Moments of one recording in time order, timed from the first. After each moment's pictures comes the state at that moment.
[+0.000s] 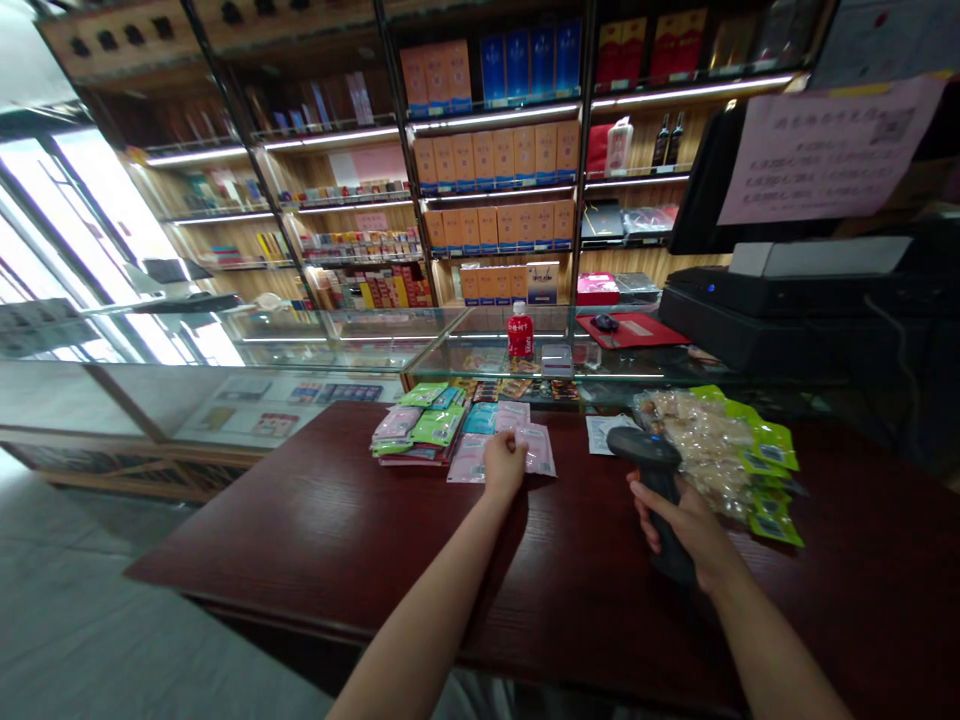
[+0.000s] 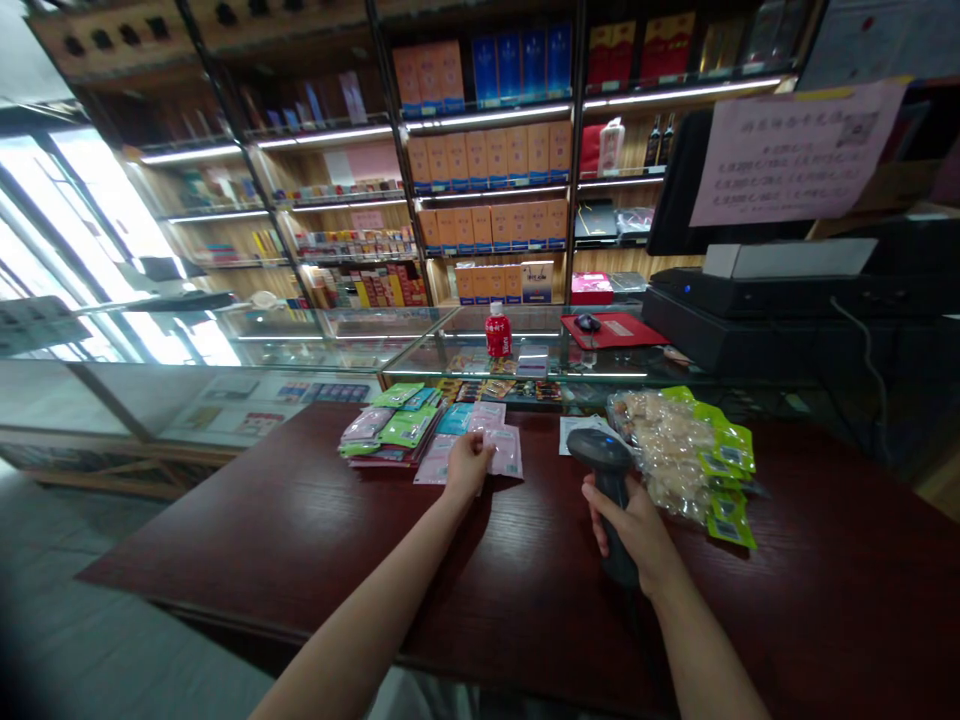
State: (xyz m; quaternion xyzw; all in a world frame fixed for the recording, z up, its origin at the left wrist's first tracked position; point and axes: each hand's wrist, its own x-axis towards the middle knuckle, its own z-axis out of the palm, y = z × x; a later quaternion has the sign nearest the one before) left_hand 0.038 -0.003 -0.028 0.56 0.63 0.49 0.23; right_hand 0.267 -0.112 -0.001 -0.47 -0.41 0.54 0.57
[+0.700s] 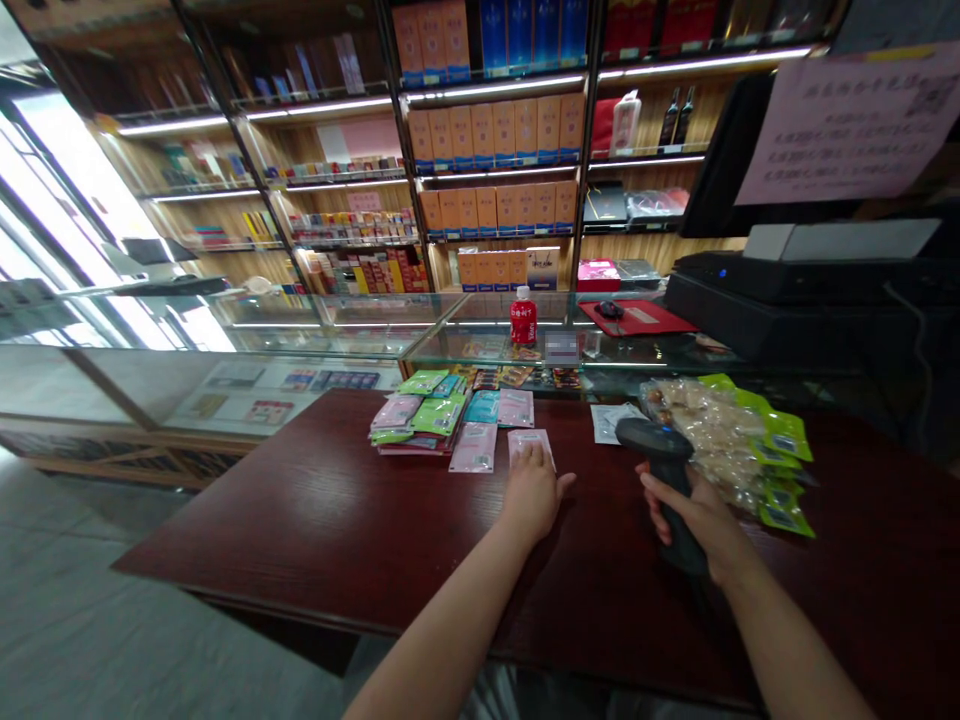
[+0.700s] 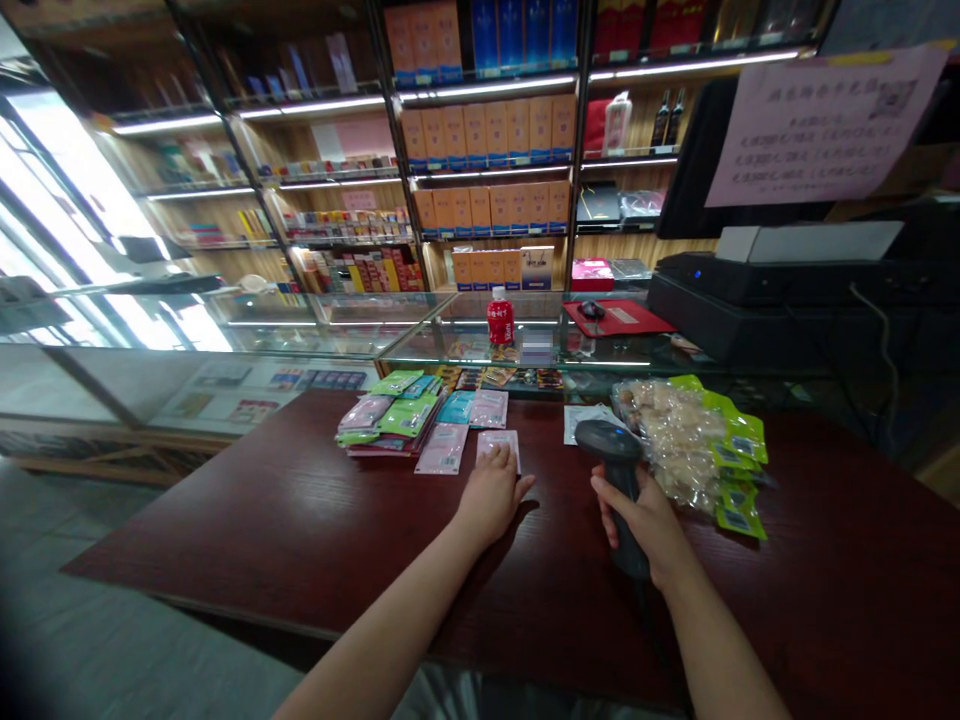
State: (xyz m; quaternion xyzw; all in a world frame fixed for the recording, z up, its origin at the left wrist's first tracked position) left_hand 0.065 -0.064 -0.026 0.78 0.59 0.19 0.07; right_hand 0.270 -0.113 -0.003 -0.49 -0.41 0.54 0.55
